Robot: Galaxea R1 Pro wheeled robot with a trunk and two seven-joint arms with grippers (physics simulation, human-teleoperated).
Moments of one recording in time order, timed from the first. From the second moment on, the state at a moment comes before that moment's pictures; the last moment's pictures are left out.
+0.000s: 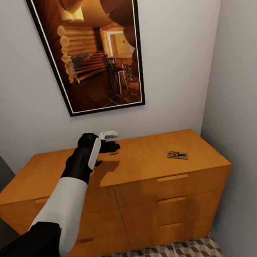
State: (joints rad) left arm -1.13 -0.14 -0.14 -0.86 0.17 1.01 0.08; right arm -0.23 -0.05 -0.08 -0.02 -0.01 -0.41 0.14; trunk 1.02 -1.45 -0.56
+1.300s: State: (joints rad) left arm -1.13 -0.13 -0.14 -0.85 0.17 1.01 0.08; right arm -0.23 -0.03 -0.08 -0.02 -0.01 -0.41 0.14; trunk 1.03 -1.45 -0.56
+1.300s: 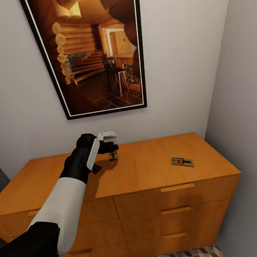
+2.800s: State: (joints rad) left arm -1.13 -0.13 -0.14 -0.79 0.17 1.02 0.09; right arm -0.23 -0.01 -0.08 -0.02 -0.01 -0.41 0.14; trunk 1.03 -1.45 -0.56
